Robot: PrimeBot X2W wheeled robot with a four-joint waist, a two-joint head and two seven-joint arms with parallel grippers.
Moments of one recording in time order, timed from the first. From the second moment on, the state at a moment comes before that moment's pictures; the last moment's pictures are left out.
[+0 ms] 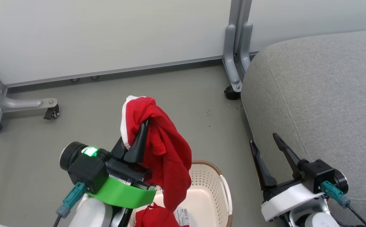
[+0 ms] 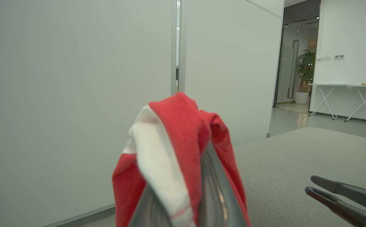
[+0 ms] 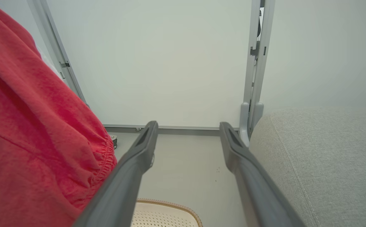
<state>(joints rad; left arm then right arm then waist) -0.18 0.14 -0.38 -0.08 -0.31 -0.12 -0.26 0.02 -0.05 0.18 -0.04 0.12 0.13 -0.11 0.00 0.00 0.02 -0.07</state>
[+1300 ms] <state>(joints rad) -0.22 0.11 -0.45 -0.05 -0.31 -0.13 -0.26 -0.28 -0.05 0.69 0.13 0.29 0.13 -0.02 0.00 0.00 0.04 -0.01</state>
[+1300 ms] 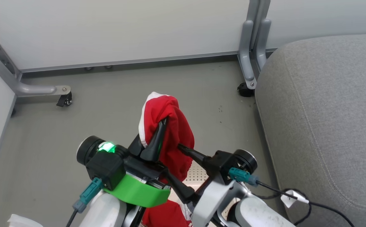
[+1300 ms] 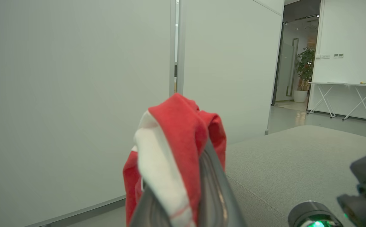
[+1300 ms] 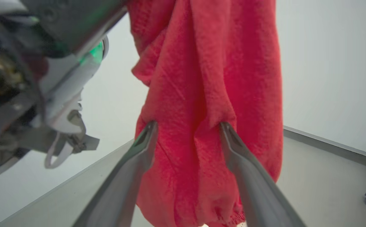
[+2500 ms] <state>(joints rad) -0.24 0.11 -0.50 -0.04 -0.32 -0.13 -0.26 -0.53 -0.05 0.80 0.34 0.46 0.13 -0.17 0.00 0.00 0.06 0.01</state>
